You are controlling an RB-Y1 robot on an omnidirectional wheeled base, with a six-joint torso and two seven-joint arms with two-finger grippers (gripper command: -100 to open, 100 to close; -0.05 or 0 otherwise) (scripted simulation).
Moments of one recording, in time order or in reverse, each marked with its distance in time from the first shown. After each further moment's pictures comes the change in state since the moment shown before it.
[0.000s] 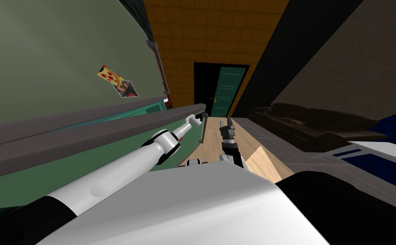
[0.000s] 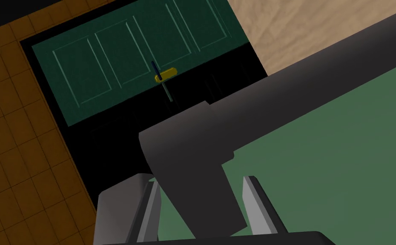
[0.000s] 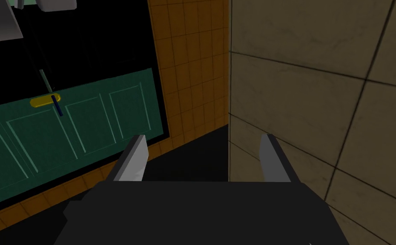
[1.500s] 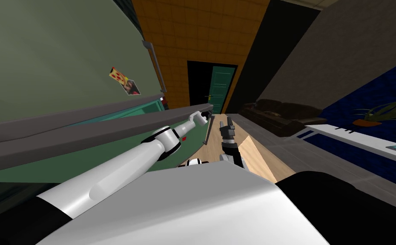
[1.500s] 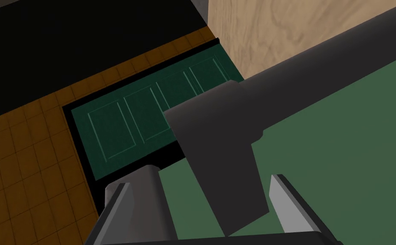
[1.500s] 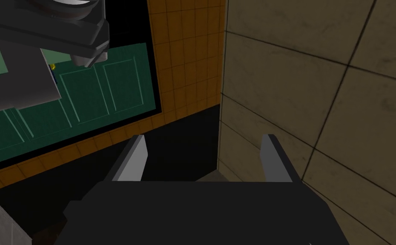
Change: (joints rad) left arm -0.091 0.003 -0.152 -0.120 0.136 0.120 0.066; right arm 0.000 0.000 0.000 0.000 0.000 0.000 0.000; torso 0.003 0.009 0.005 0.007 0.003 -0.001
